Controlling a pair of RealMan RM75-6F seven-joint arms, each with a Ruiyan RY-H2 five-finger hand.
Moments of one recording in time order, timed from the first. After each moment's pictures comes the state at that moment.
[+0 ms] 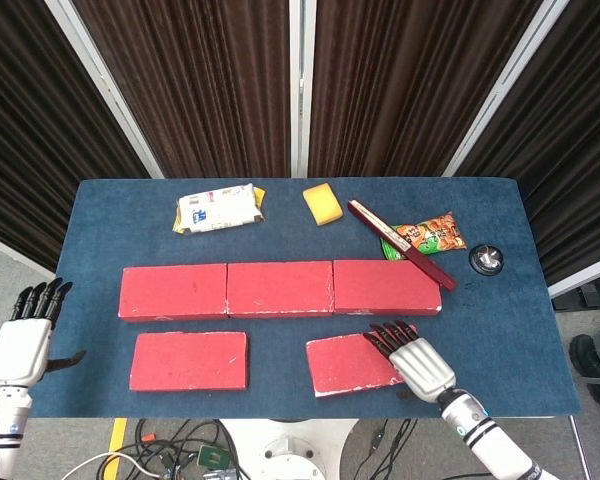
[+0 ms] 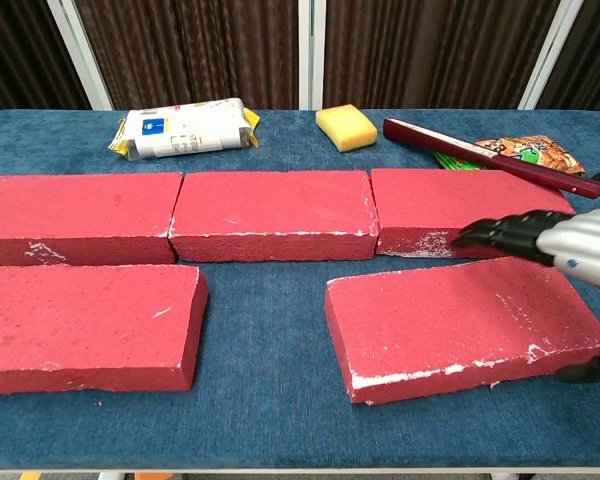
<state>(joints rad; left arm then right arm) -0.13 -1.18 -0.04 -1.67 1.40 1.44 0.16 0.39 -1.29 -0.01 -1.82 -1.48 0.94 -0.42</state>
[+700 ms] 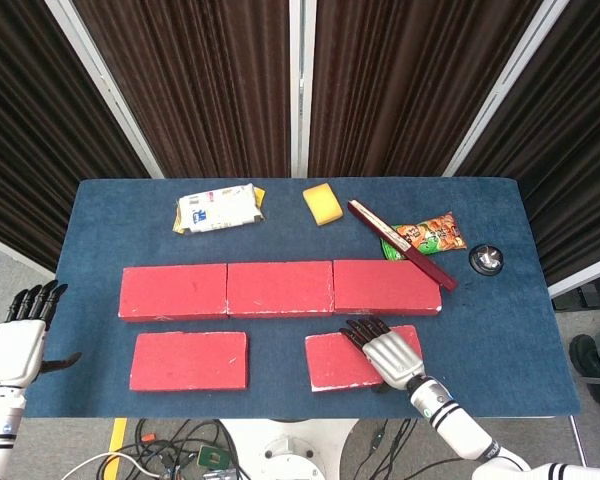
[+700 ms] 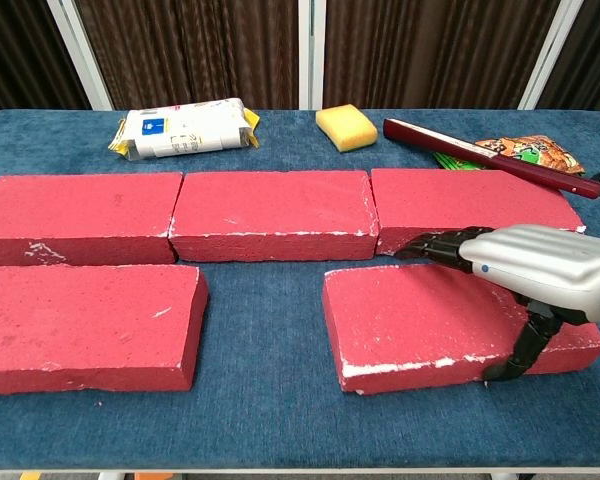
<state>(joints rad) -0.12 -1.16 -0.04 -1.65 1.39 1.40 0.10 0.50 -1.43 0.03 -1.76 -1.28 0.86 -0.48</state>
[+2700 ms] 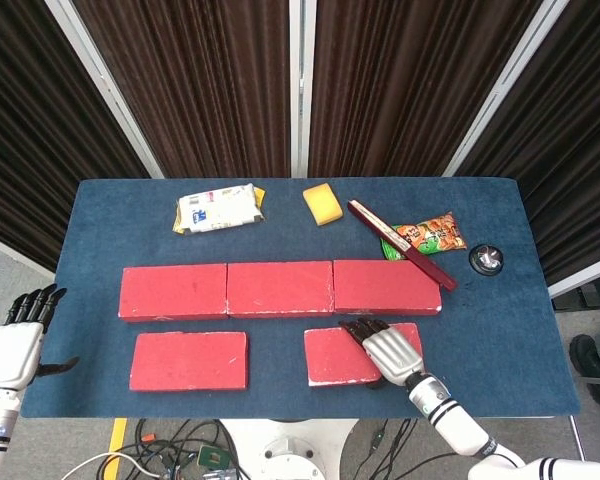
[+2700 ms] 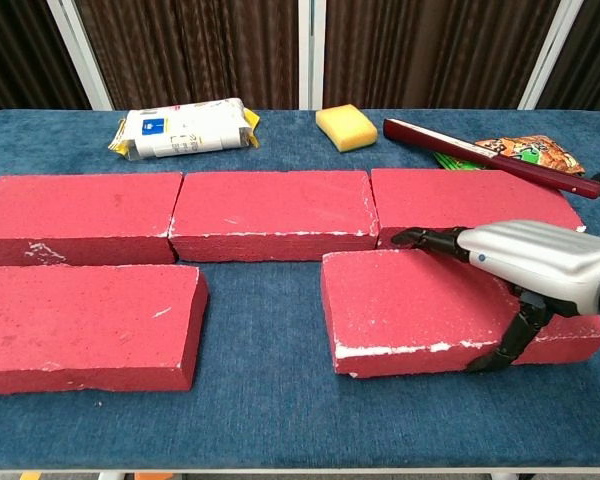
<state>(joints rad) -0.12 -1.13 -0.03 -1.65 1.40 1.37 0.06 0.53 -1.45 -0.03 -1.71 -1.33 0.96 -0.35</state>
